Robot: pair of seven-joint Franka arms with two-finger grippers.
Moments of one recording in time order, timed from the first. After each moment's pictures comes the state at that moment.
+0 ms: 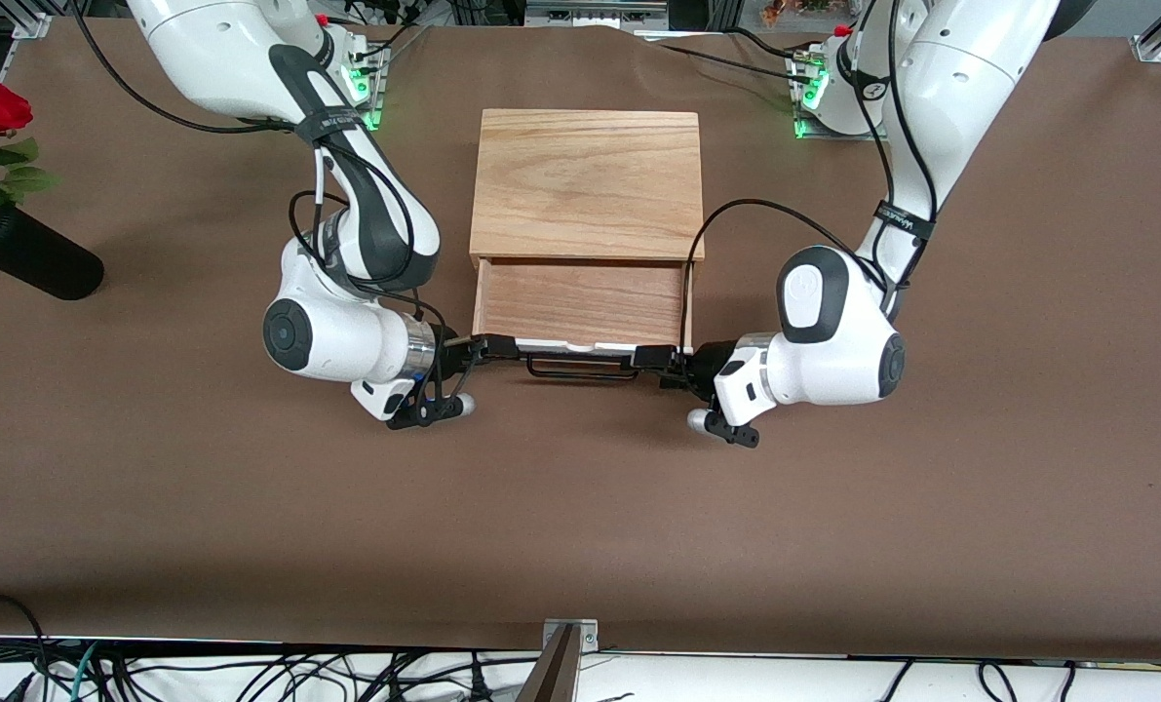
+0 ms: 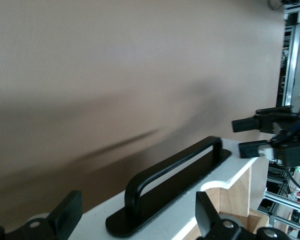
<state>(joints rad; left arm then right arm) -0.18 0.69 -0.27 -1.55 -0.83 2.17 0.22 0.35 0.64 0.12 -1.51 0.50 2.10 0.04</state>
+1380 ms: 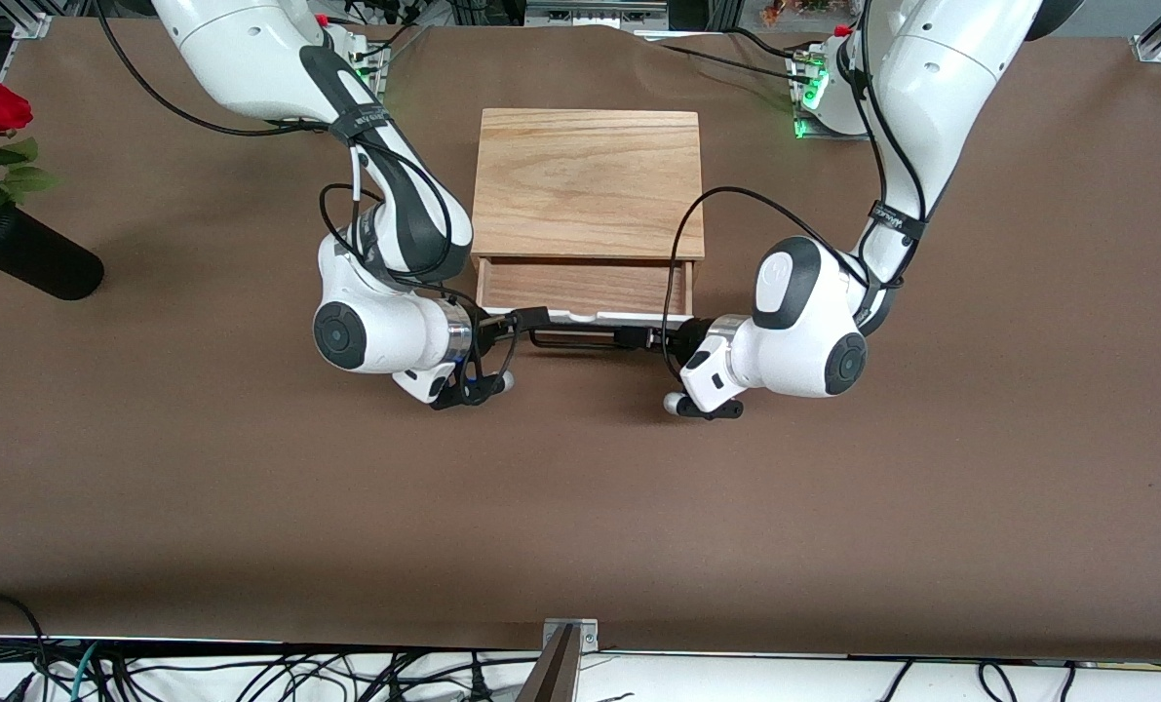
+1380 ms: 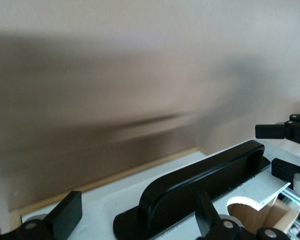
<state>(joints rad) -0.22 0.69 -0.26 -1.54 -0.66 2.00 -0.09 0.39 0.66 0.13 -1.50 0.50 1.98 0.04</state>
